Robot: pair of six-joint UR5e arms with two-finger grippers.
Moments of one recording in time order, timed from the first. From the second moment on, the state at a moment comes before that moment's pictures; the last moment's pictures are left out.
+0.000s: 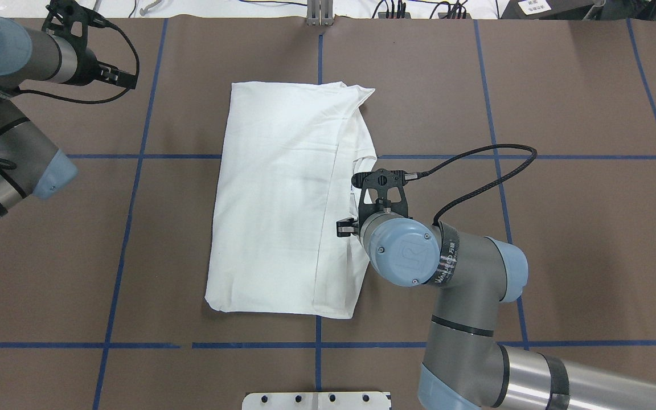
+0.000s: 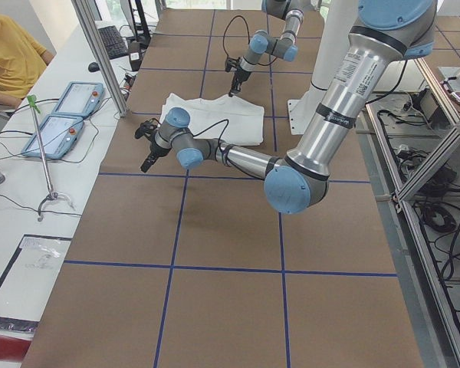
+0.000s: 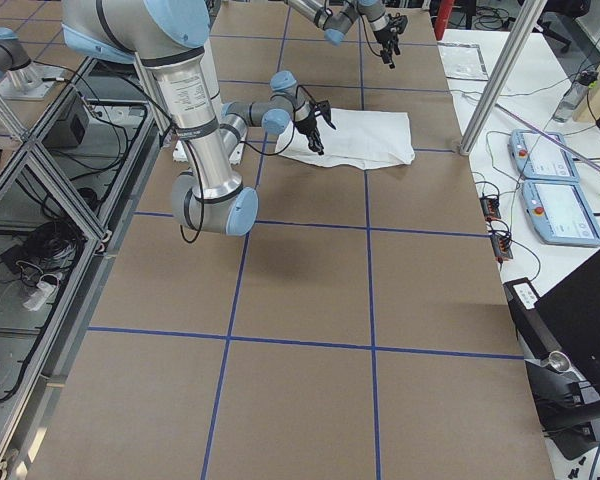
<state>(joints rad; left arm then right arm) -0.98 -2.04 -1.31 -2.32 -1.79 -0.59 0.35 -1.03 1.77 -1.43 1.39 1.28</state>
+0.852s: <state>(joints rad) -0.98 -2.04 -1.32 -2.32 -1.83 -0.59 0.49 -0.62 1.37 -1.58 1.57 1.31</state>
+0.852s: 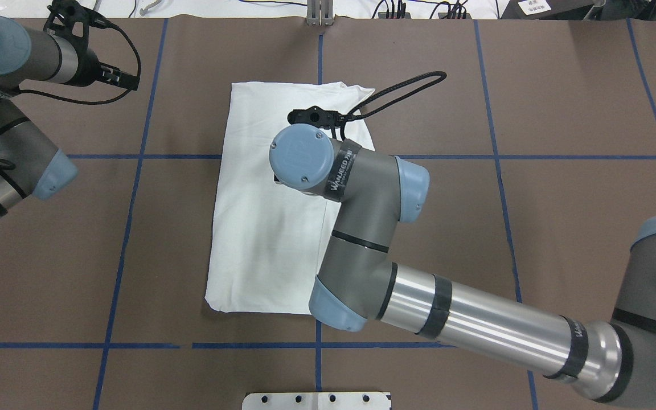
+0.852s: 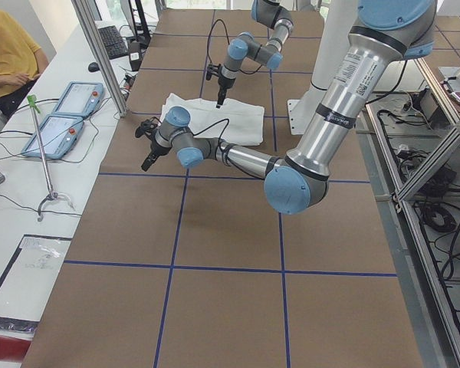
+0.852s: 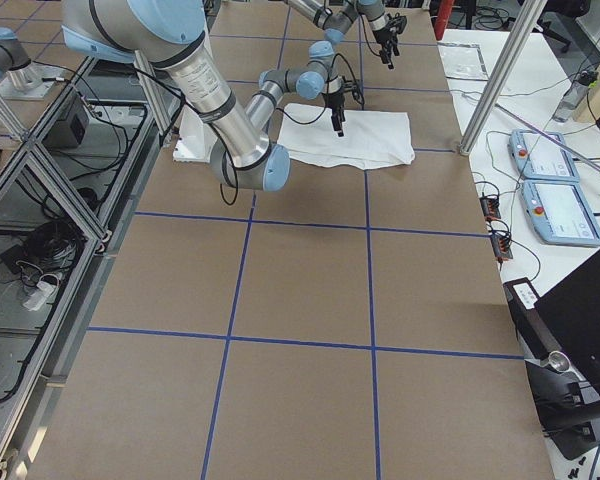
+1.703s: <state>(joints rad) -0.98 -2.04 -1.32 -2.32 -1.85 -0.59 0.56 -0.53 1.08 -1.59 1.57 1.29</state>
